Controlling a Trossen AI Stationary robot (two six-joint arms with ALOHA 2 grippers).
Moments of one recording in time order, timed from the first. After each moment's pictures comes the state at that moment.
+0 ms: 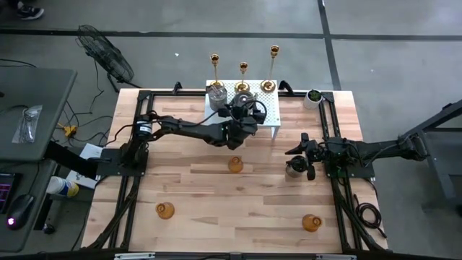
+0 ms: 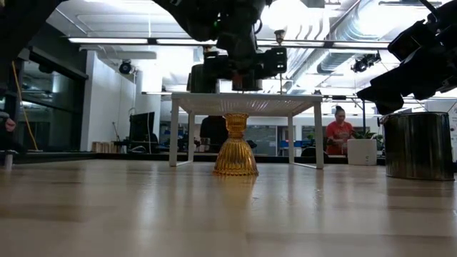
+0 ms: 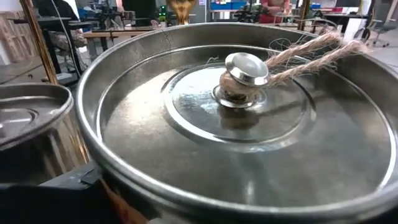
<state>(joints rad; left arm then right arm) 0.08 2.07 1.56 0.25 -1.30 -0.34 0.04 0.24 0.01 0.03 0.00 0.21</state>
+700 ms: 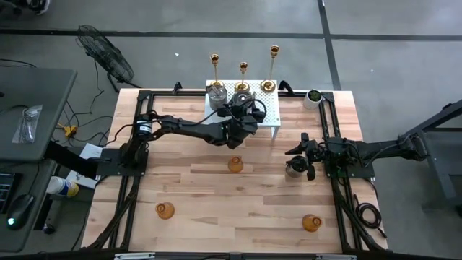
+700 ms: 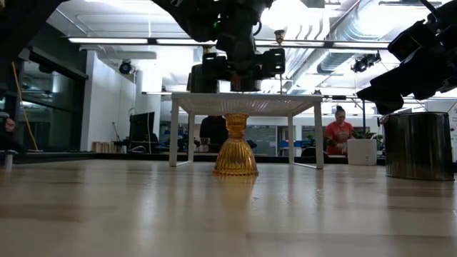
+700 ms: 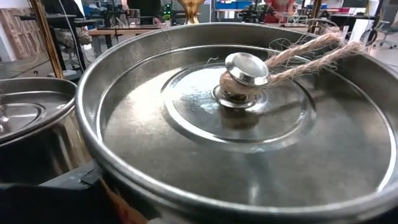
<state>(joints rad) 0.09 2.07 1.56 0.23 -1.31 -0.38 0.04 0.24 0.01 0.03 0.00 0.21</state>
